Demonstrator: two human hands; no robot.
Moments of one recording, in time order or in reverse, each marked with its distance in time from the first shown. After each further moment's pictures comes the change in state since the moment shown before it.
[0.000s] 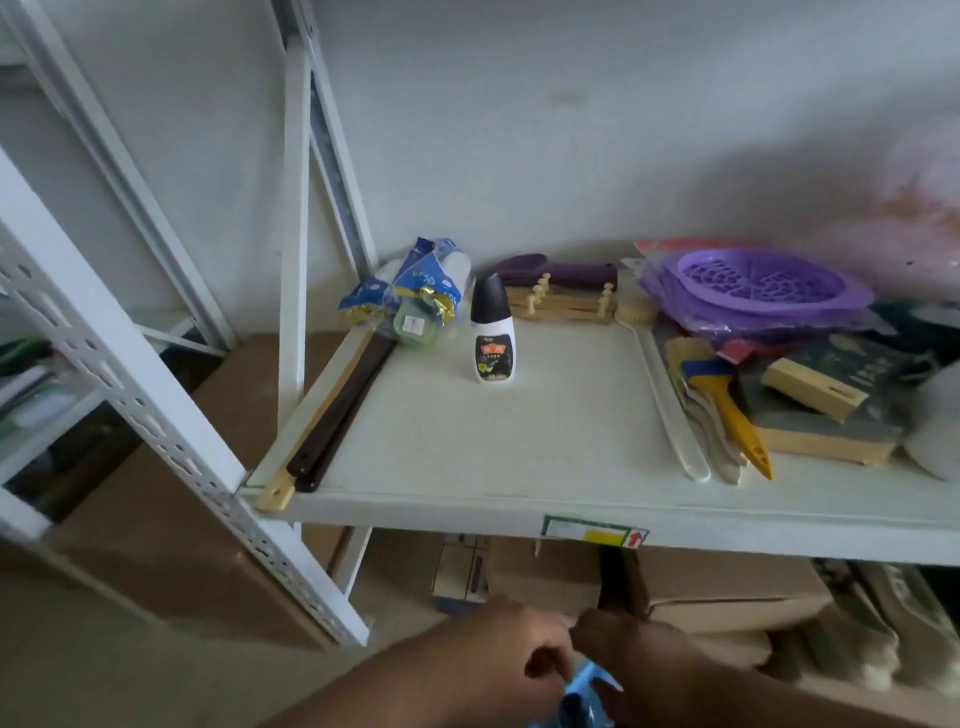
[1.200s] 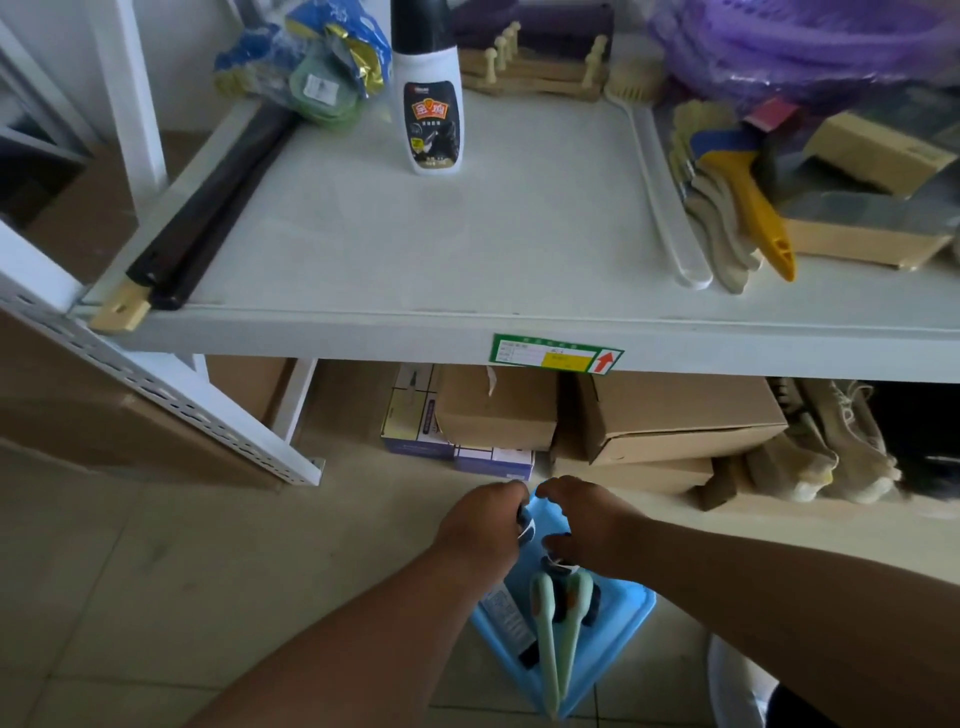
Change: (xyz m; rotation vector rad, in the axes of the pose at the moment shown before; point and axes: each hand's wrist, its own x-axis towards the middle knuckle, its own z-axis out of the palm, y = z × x) left_hand 0.090 -0.064 0.159 0.016 0.151 -0.269; right_hand 0.046 0.084 0.101 0.130 0.070 0.259
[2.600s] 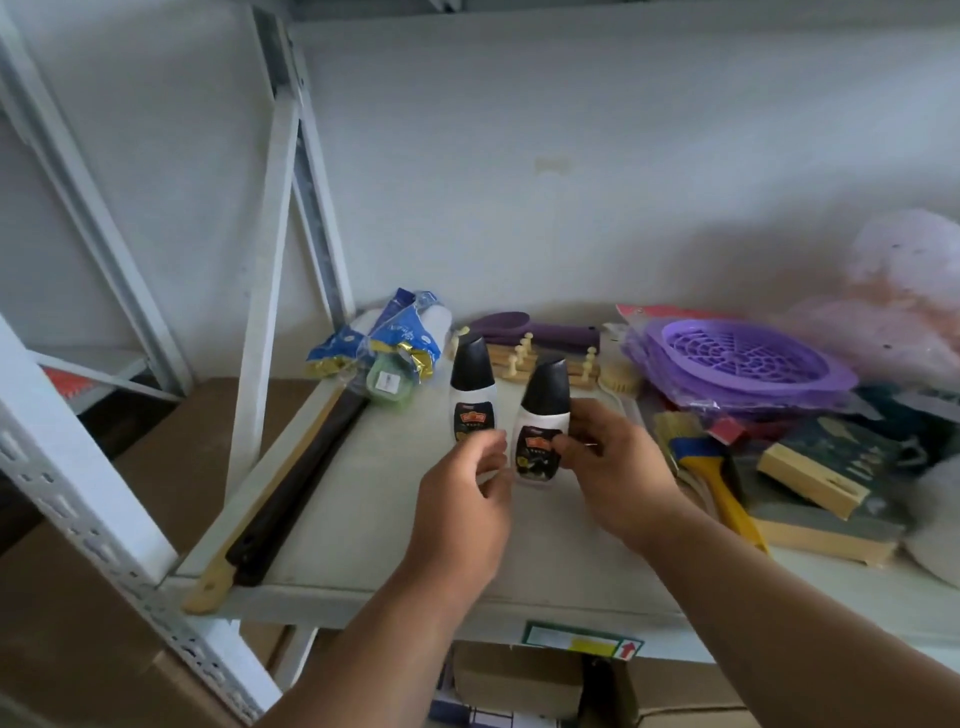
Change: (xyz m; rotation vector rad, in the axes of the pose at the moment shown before) left_hand 0.029 0.085 -0.265 -0.546 0.825 0.267; right_hand 0.004 -0.158 -0.277 0.566 0.821 -0.348
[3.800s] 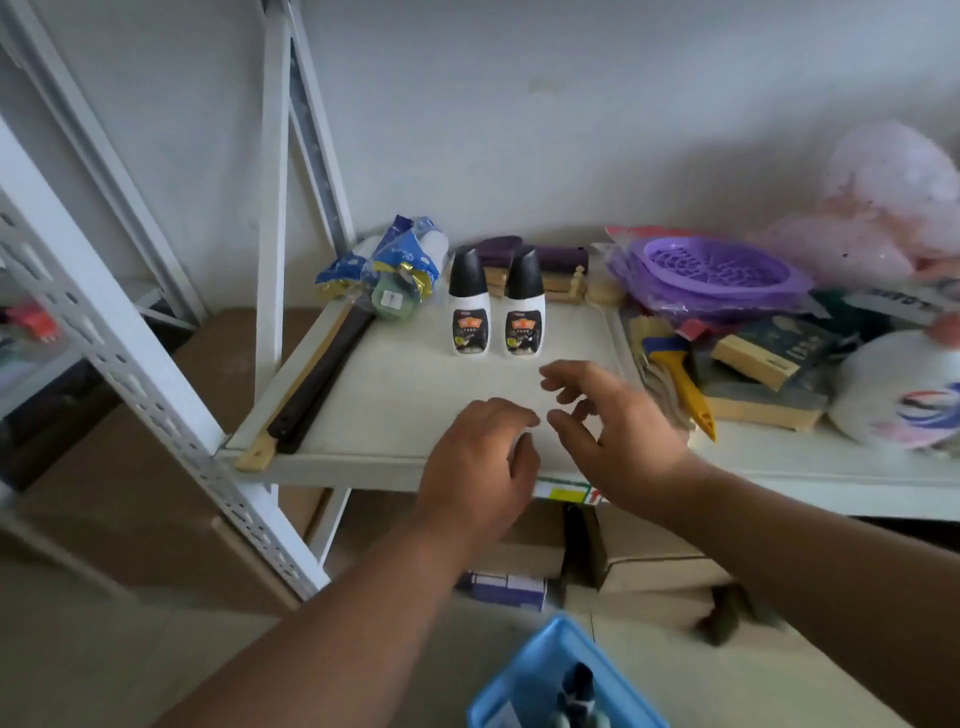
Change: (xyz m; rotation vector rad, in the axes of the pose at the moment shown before) left_hand -0.087 0.020 -0.021 0.315 -0.155 0.400; right_hand -0.106 -0.023 -0.028 -0.371 -0.133 -0.278
